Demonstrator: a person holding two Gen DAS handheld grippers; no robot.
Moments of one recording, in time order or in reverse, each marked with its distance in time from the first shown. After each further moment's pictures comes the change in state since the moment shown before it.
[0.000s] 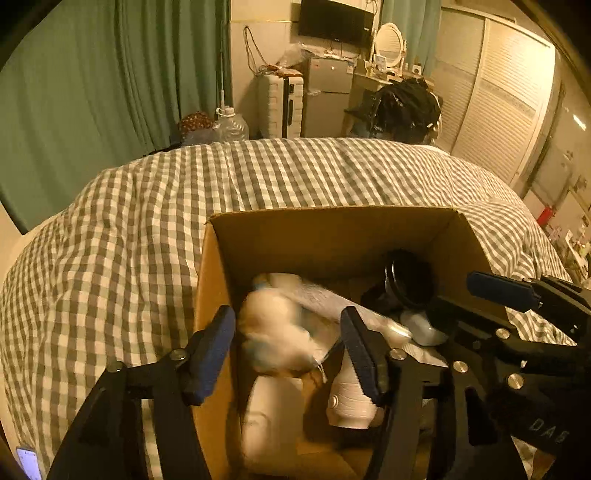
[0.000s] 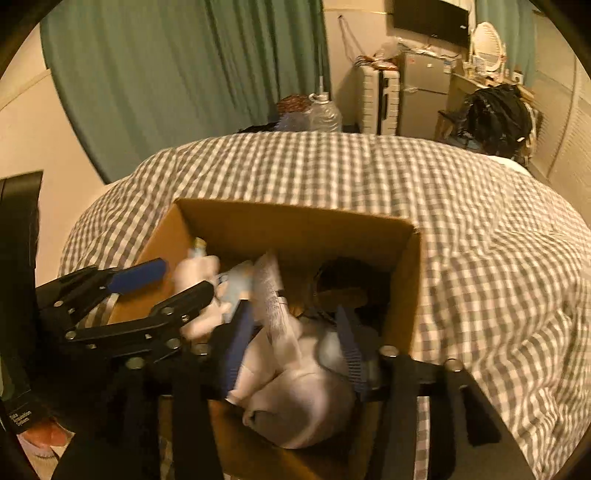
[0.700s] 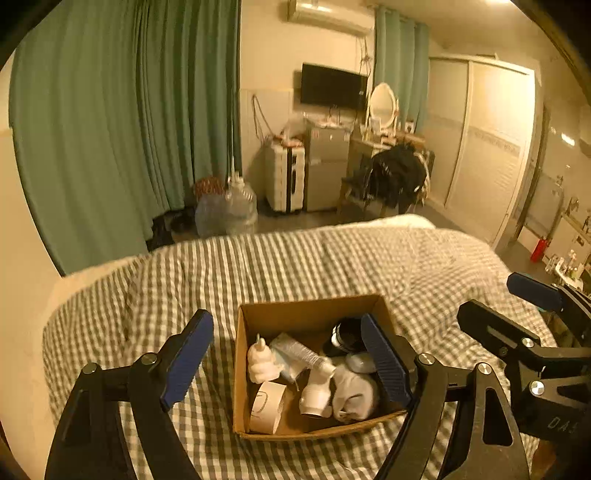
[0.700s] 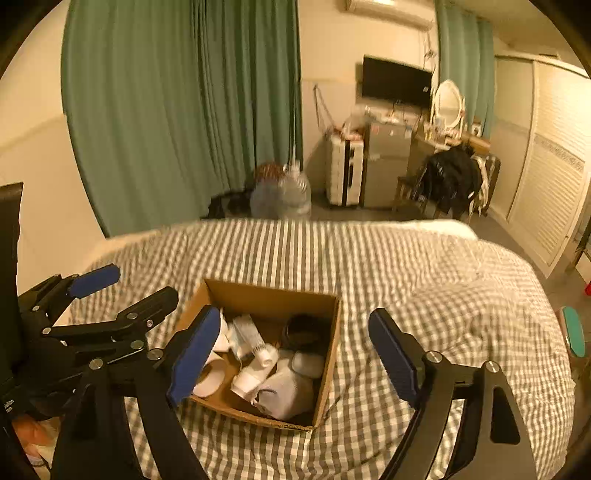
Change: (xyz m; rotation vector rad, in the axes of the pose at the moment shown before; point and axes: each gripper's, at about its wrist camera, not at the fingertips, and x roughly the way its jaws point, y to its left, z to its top) left arm -0.180 -0.027 0.026 0.004 -0.267 0.019; right arm -0.175 0.016 0.011 0.004 -0.281 -0.122
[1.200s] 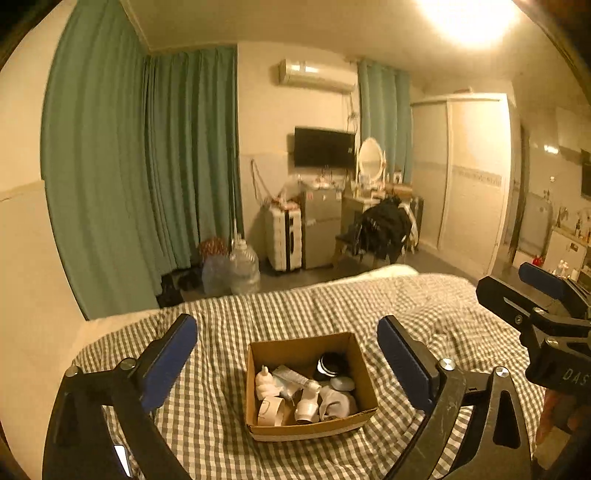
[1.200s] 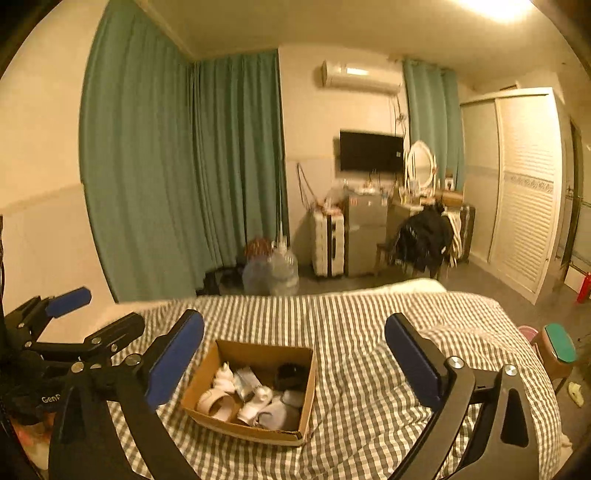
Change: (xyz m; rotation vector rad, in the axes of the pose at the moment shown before) left arm -0.141 -0.016 -0.013 0.043 -0.253 0.007; right arm -0.154 -0.012 -0.011 0.037 -0.310 -0.033
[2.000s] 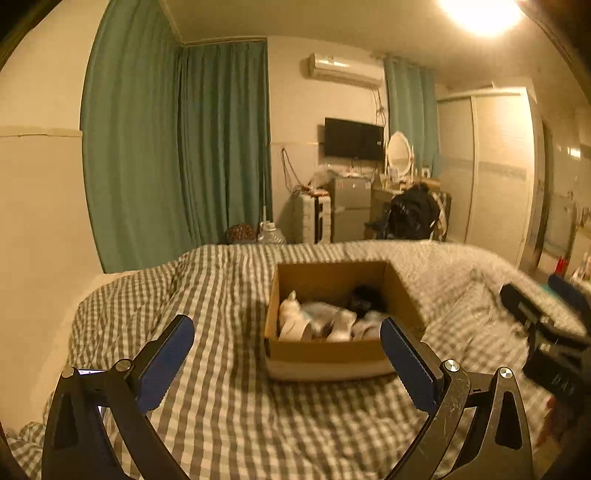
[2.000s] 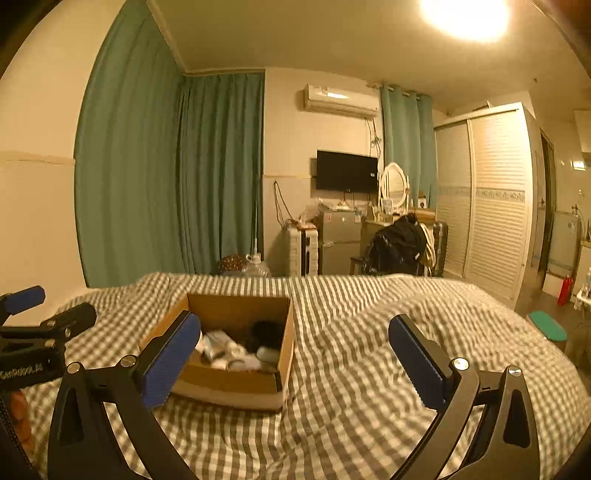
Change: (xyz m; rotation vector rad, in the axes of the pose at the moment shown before) left arm 0.026 0.009 -0.166 -0.030 0.011 0.142; right arm 0.007 0.006 -0.174 -0.024 -0.099 -0.122
